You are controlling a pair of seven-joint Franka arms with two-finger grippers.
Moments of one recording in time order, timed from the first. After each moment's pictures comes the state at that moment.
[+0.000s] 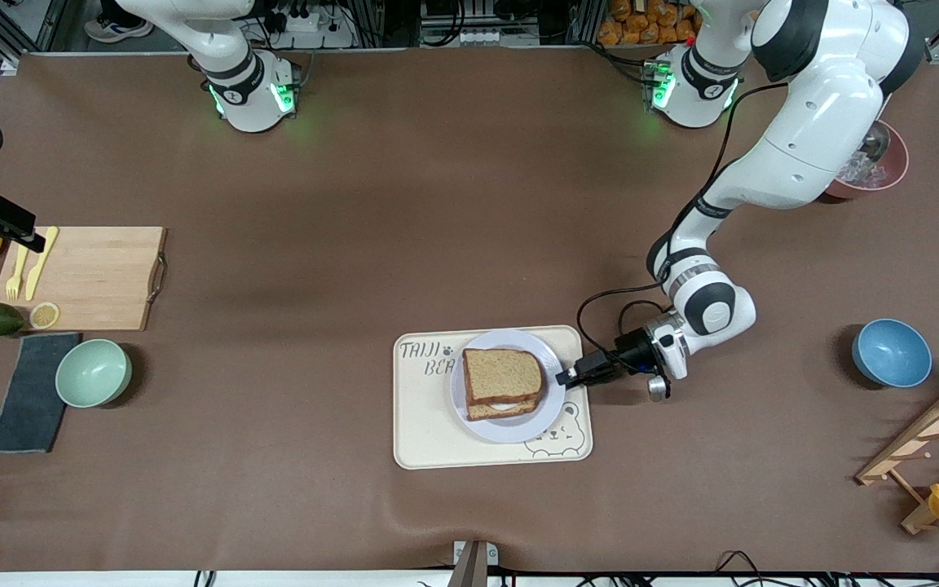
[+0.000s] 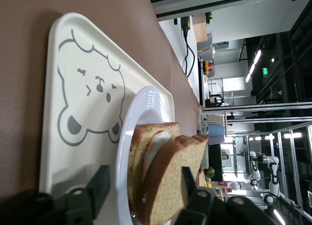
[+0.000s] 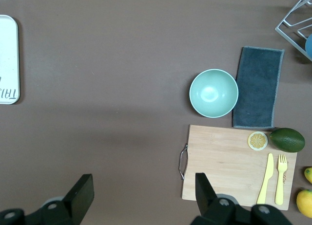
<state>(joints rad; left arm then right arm) 0.00 0.88 -0.31 -1.70 -1.77 2.29 1.15 -0.04 0.04 -0.10 -1.58 0.04 1.65 -0.24</state>
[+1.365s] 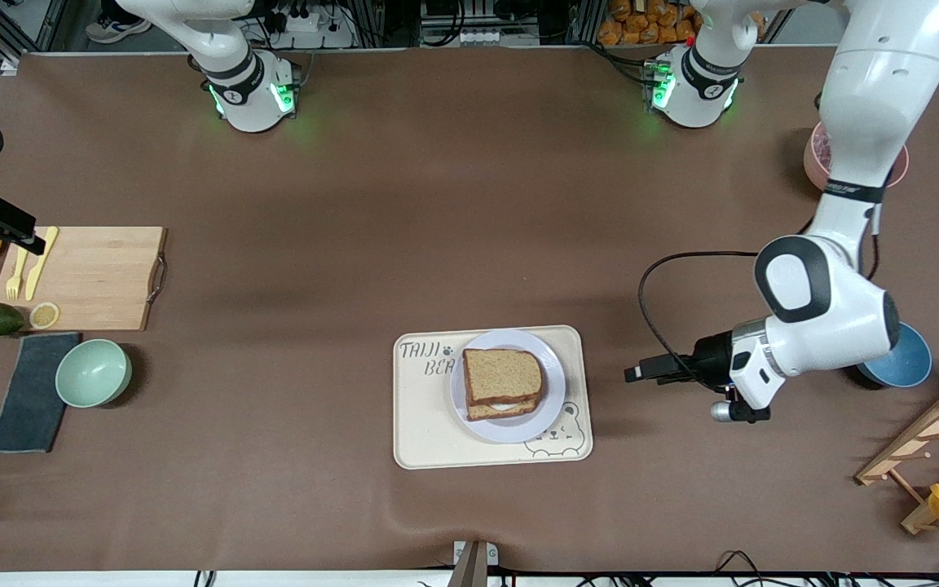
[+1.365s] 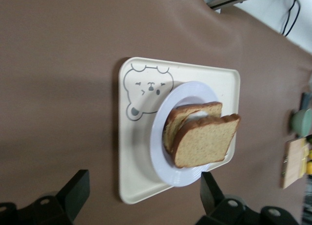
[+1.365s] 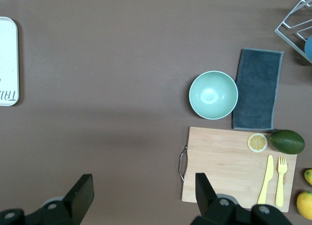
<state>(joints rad) 0.09 0.58 -0.30 -1.60 -0.60 2.21 0.17 -0.04 0.04 -0.10 -1.58 0.04 1.66 -0.24</state>
